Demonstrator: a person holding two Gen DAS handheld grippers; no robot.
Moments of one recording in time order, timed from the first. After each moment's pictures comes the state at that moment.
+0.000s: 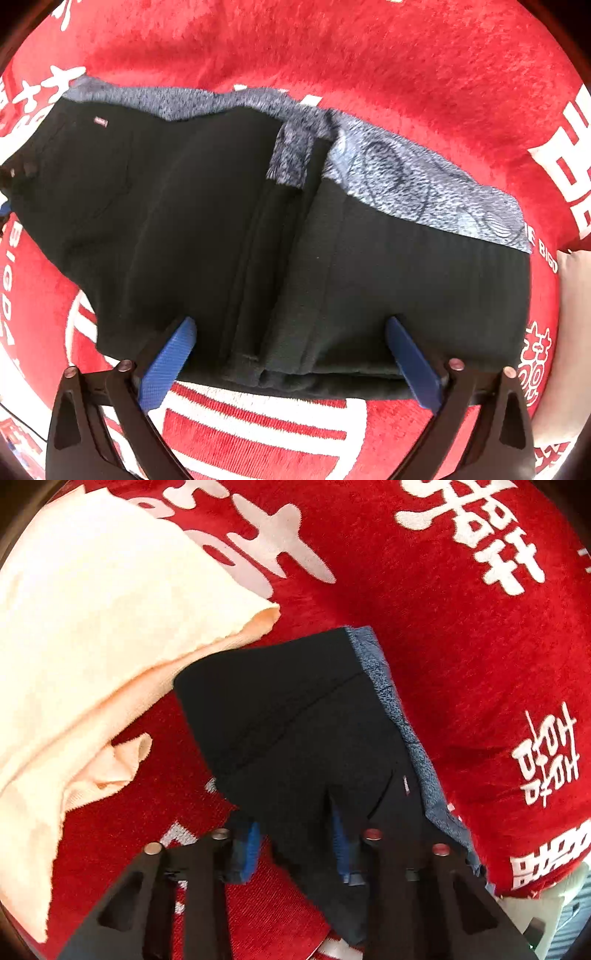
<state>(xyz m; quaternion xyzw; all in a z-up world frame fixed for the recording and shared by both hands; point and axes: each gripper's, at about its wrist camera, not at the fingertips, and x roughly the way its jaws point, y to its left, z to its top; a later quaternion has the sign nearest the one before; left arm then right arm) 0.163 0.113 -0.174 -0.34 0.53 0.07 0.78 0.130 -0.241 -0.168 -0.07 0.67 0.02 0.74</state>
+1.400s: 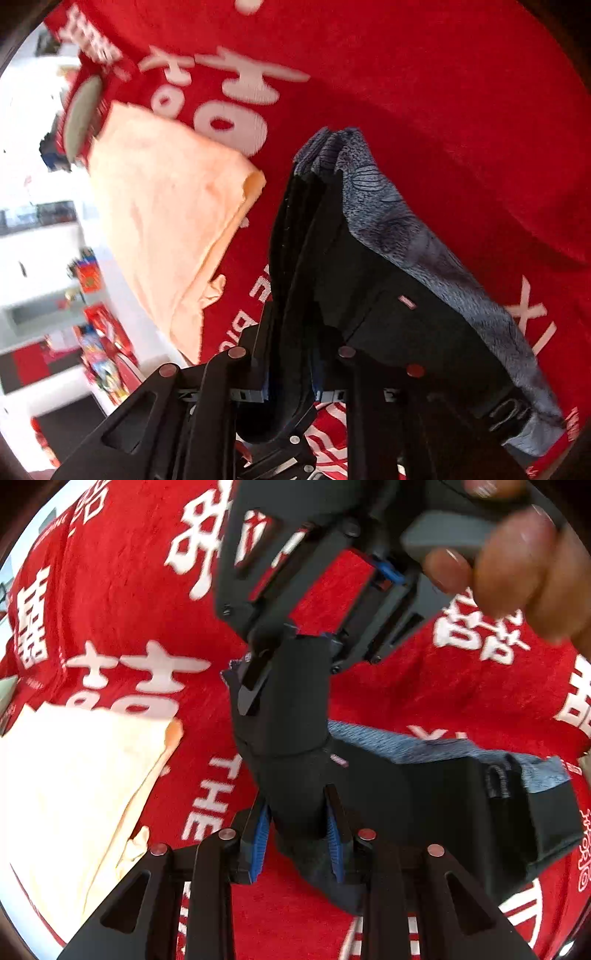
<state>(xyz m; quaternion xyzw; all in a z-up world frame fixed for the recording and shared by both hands) 0.151 -0.005 -0.100 -0.01 0.47 -0.01 0.88 0.289 -0.020 -0.113 0.01 0.76 0.30 0.57</state>
